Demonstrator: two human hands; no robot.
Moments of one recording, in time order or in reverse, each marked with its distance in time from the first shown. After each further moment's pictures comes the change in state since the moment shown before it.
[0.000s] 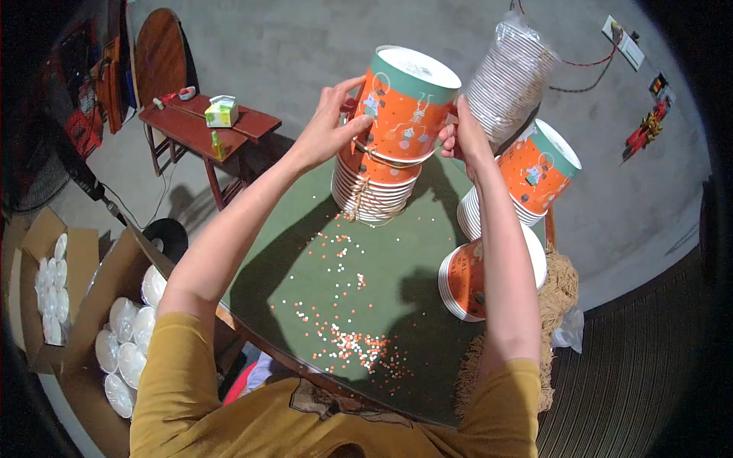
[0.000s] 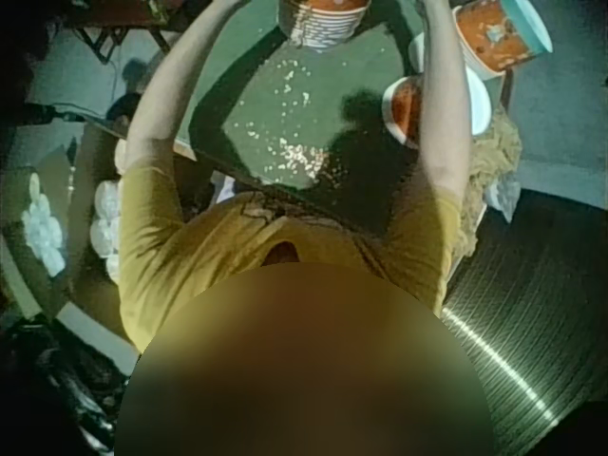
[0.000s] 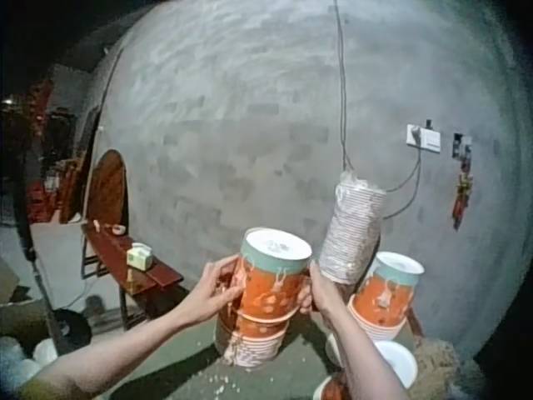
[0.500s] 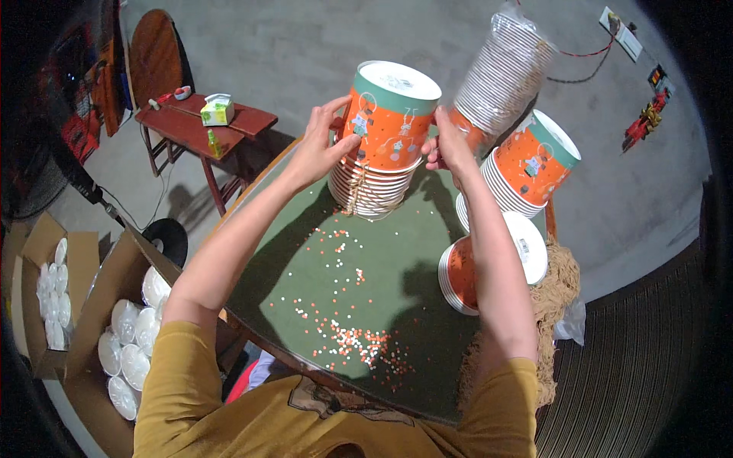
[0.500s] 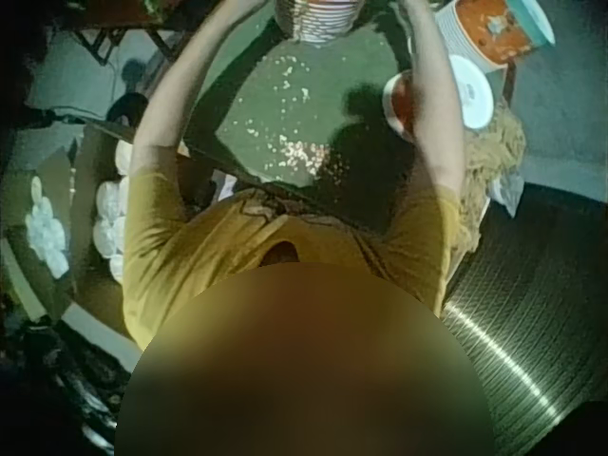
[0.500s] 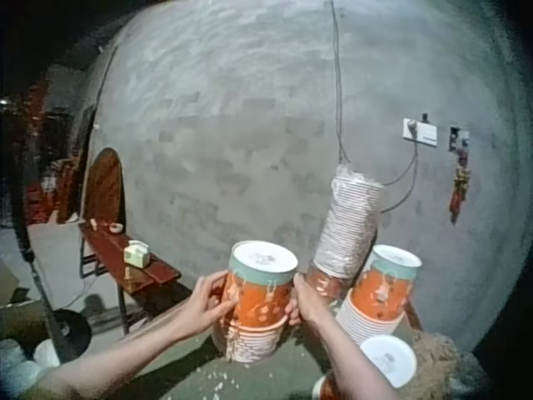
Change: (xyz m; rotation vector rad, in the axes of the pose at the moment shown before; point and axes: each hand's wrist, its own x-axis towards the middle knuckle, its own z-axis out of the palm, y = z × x) left_hand -0.033 -0.016 0.015 0.006 0.042 -0.040; right_hand -0.011 0.026 0.013 -0.075 -0.046 0.058
